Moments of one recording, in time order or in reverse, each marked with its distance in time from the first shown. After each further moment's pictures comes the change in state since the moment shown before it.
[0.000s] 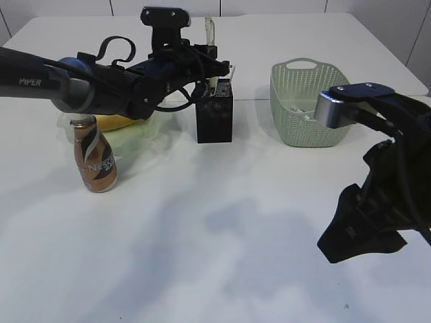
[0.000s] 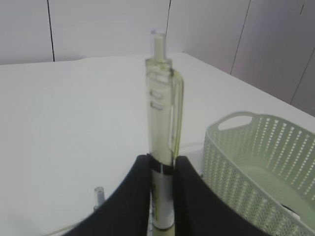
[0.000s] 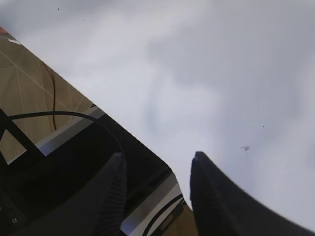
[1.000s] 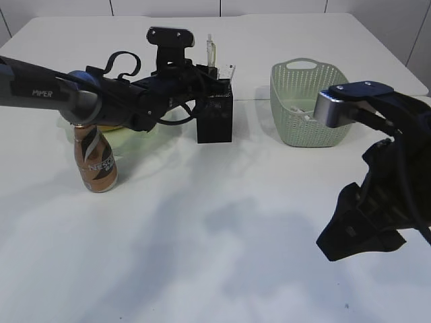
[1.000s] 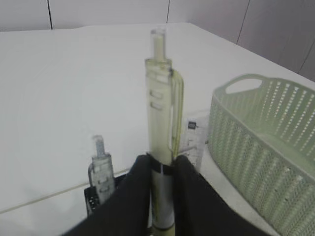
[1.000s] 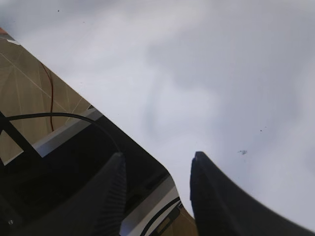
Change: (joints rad) left arm 0.000 0.045 0.000 0.000 0.046 0.000; right arm 0.000 0.000 0.000 0.000 -0.010 -0.016
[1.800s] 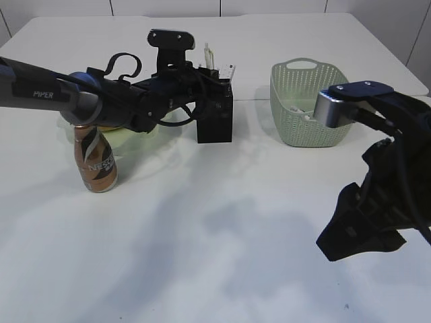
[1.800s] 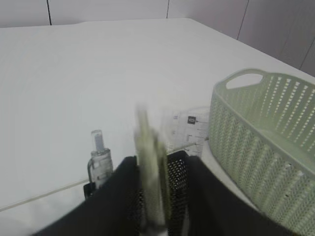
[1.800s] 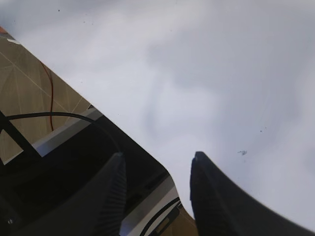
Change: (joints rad) left arm 0.000 0.002 0.000 0.002 0.008 0.000; right arm 0.000 0.000 0.000 0.000 0.000 -0.004
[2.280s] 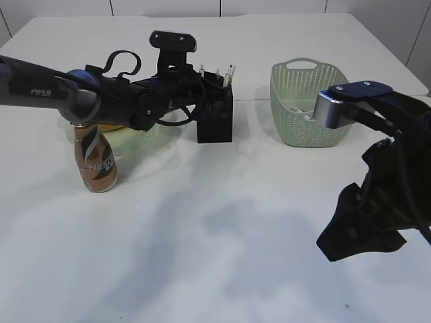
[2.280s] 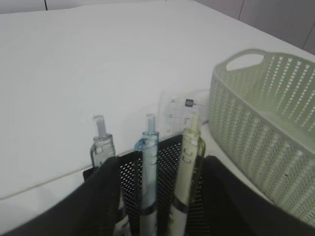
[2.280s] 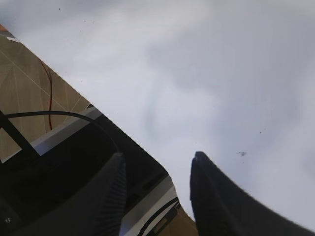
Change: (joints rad) left arm 0.000 -0.013 0.000 0.027 0.076 0.000; right arm 0.000 0.000 0.000 0.000 0.000 -0.013
